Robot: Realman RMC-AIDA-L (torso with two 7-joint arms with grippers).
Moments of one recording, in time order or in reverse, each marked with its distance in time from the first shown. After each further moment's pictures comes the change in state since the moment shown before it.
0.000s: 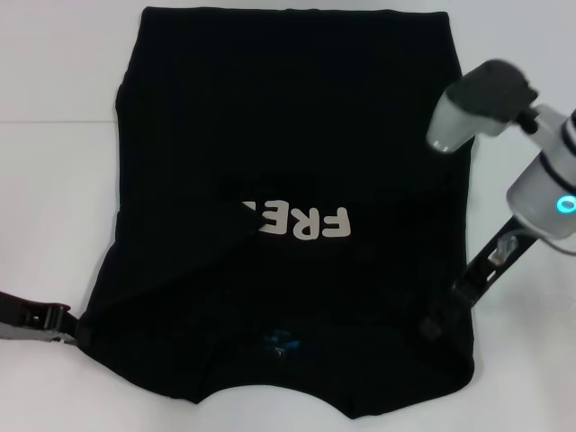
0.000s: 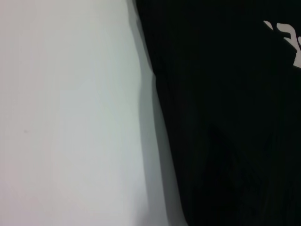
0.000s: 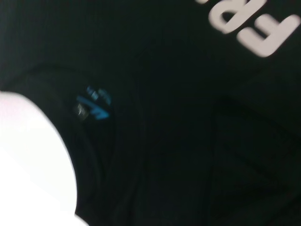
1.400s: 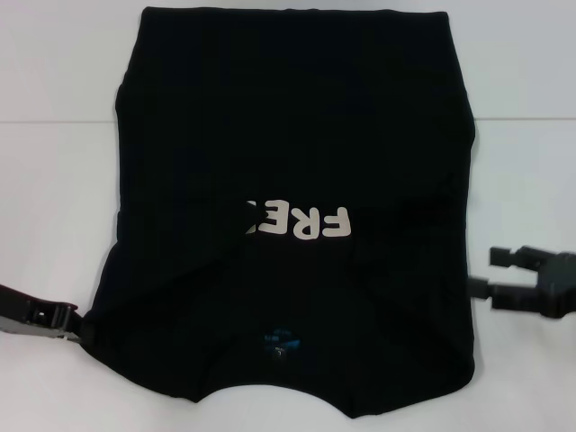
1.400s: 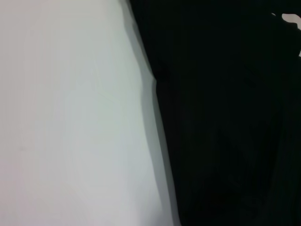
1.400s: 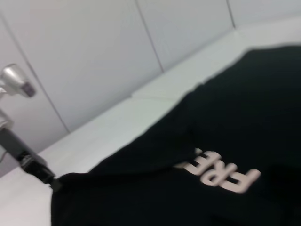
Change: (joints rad) left arm -0.011 -0.012 0.065 0.019 0.018 -0.031 -0.011; right arm -0.526 -0.082 0.453 0.253 0.760 0.115 -0.923
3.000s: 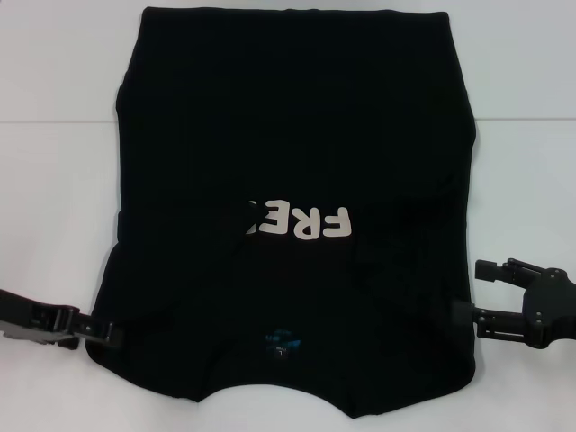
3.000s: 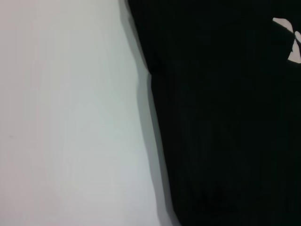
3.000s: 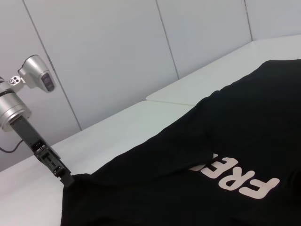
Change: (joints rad) left arm 0.010 0.020 0.000 -0.057 -0.057 -0.006 0.012; right arm -0.027 0.024 0.008 0.065 0.031 -0.012 -0.209
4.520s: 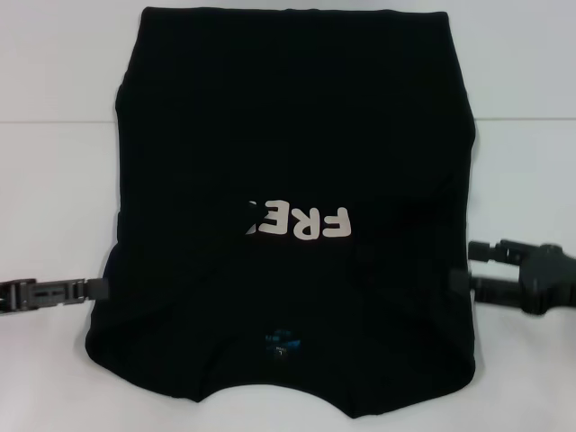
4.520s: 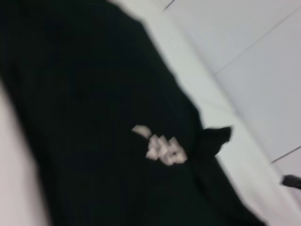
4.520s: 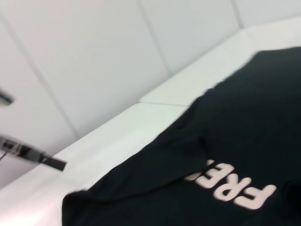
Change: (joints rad) left arm 0.146 0.089 -0.206 -0.195 -0.449 0.141 0.392; right arm 0.066 -0.032 -0.024 -0.010 -0.002 0.014 0.170
